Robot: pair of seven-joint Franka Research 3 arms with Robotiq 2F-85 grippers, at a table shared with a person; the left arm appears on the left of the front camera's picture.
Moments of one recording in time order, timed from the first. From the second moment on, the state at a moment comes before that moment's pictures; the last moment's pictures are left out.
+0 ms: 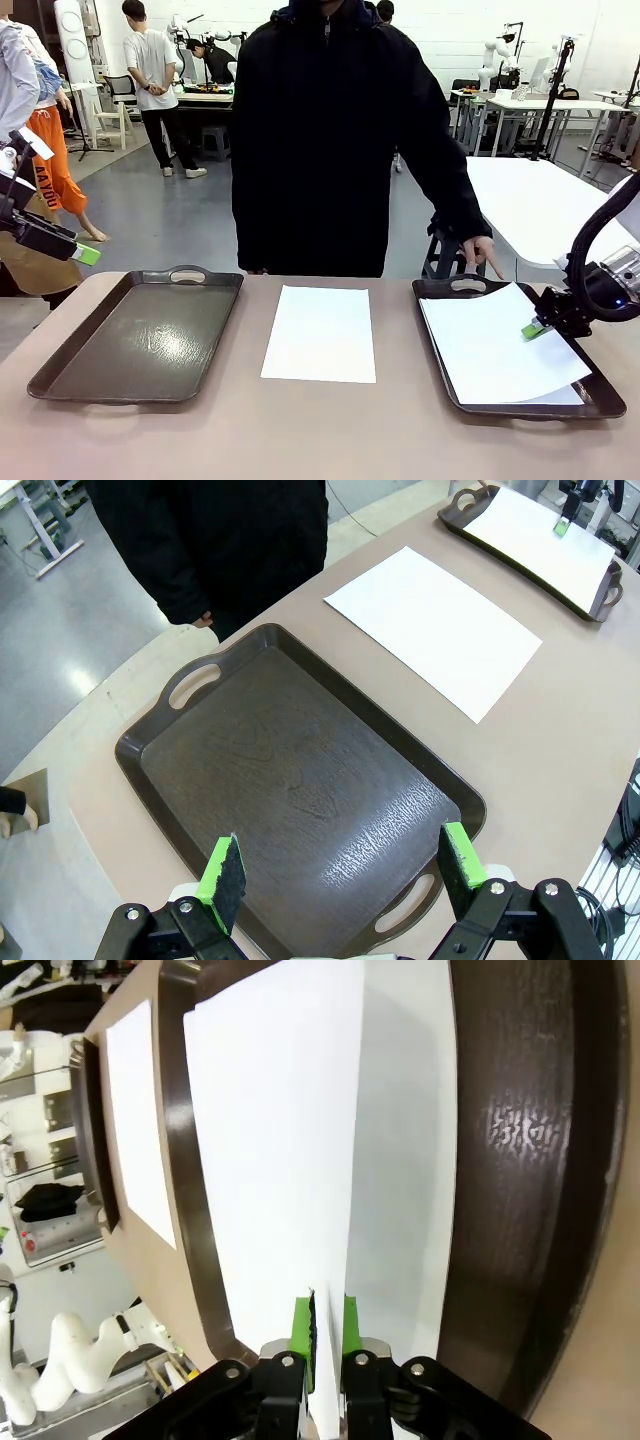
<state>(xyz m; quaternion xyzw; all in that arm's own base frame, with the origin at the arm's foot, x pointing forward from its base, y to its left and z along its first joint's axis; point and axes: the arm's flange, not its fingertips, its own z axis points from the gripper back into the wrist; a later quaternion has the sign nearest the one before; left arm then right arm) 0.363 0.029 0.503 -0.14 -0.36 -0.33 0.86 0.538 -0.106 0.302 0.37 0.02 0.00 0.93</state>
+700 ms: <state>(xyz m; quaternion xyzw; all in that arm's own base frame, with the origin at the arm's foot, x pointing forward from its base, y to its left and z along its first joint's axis) 0.363 0.029 0.503 -0.14 -0.36 -0.33 0.86 0.530 -0.096 0.341 0.27 -0.01 0.00 0.96</state>
